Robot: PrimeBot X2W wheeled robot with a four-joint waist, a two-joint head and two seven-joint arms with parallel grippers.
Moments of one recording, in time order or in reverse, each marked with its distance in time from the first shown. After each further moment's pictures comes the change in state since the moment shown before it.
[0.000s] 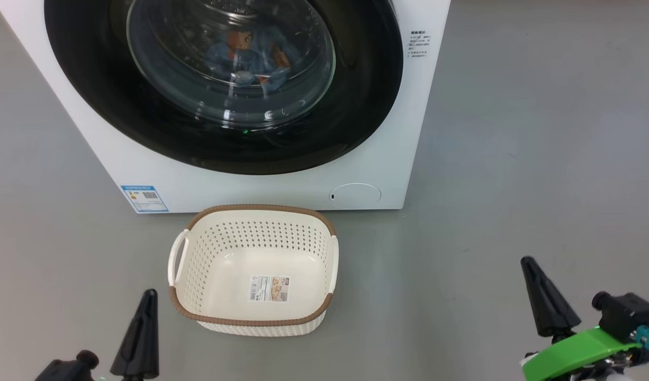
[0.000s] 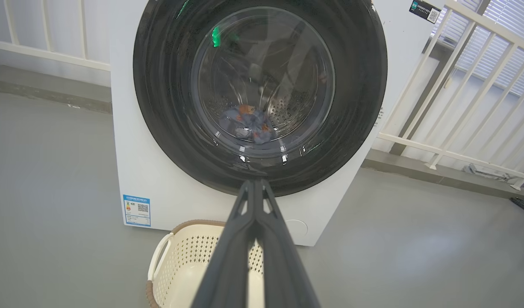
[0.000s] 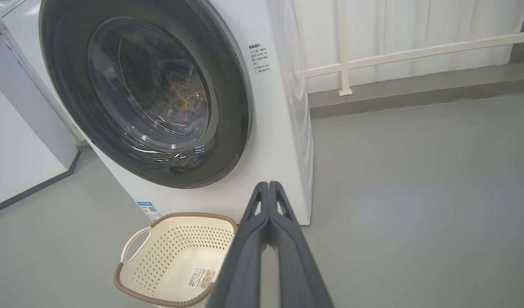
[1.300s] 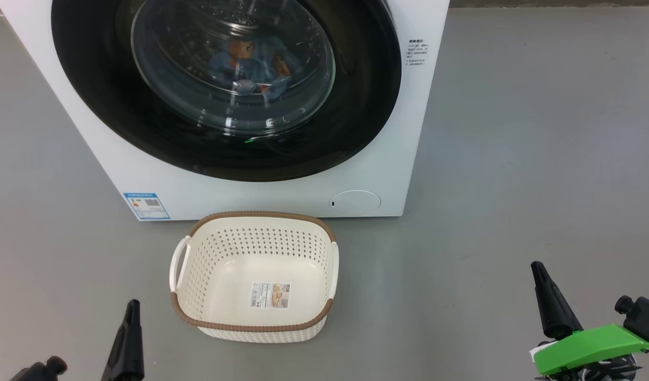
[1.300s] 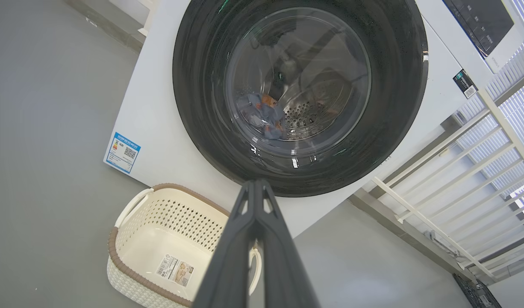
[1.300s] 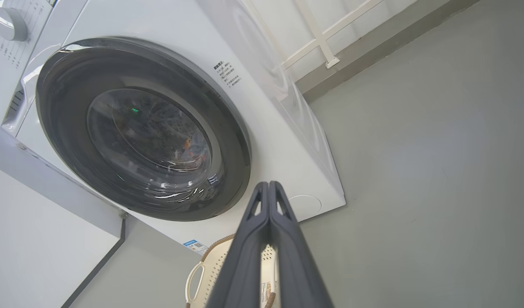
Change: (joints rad) left arm -0.012 -0.007 0.027 0.063 -0.387 0.000 0.088; right arm 0.010 0.043 -0.040 0.013 0.381 0.000 0.105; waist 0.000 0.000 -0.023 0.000
